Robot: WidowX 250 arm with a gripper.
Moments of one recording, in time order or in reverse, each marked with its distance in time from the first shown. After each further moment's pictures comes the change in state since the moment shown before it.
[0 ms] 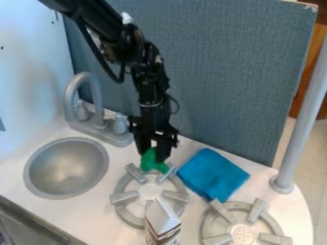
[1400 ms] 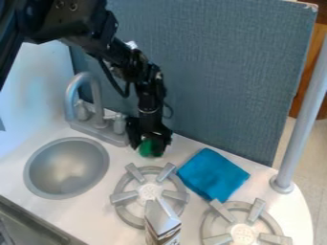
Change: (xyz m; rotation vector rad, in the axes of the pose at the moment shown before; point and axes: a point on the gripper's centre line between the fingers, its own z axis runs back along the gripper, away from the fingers) arm 0.049 0.055 -0.048 0.146 -0.064 0.132
